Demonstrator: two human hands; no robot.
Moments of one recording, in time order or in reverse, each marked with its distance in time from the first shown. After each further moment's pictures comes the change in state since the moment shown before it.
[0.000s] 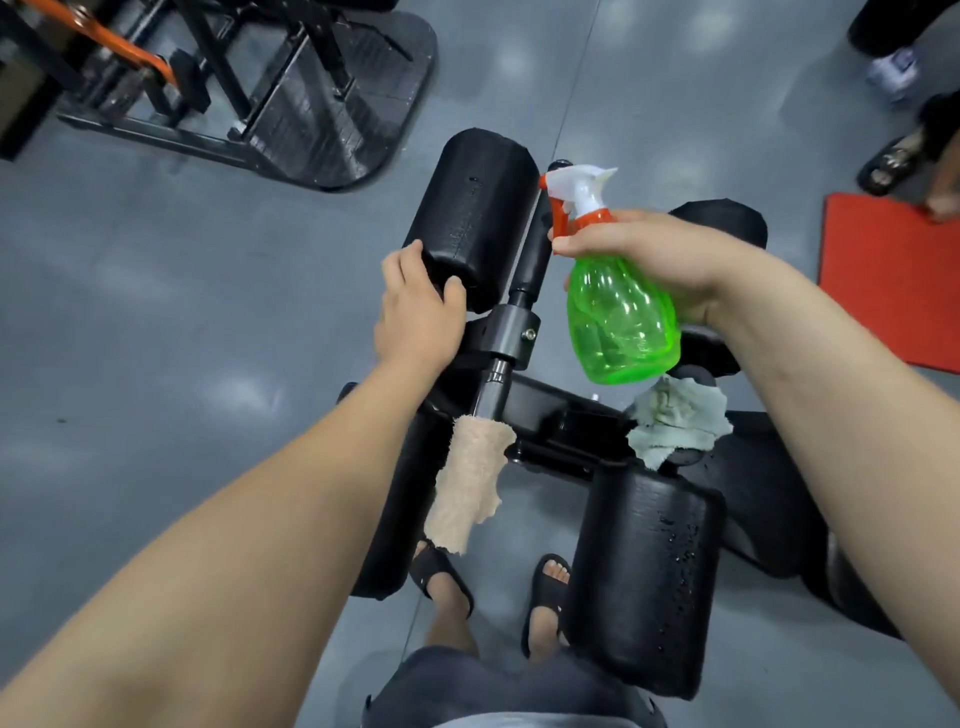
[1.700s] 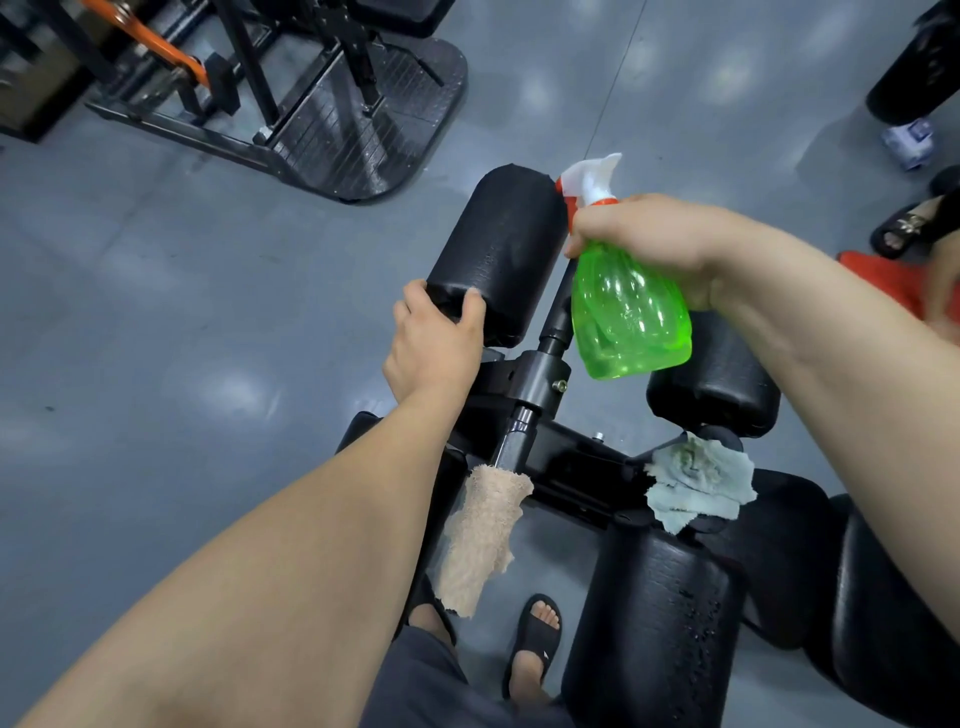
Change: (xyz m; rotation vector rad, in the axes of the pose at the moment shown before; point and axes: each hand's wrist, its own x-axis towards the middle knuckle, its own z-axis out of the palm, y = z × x) left_hand 0.014 0.005 0.006 -0.048 0.118 -0.309; right_hand 0.032 -0.064 0.023 -0.251 0.091 0.070
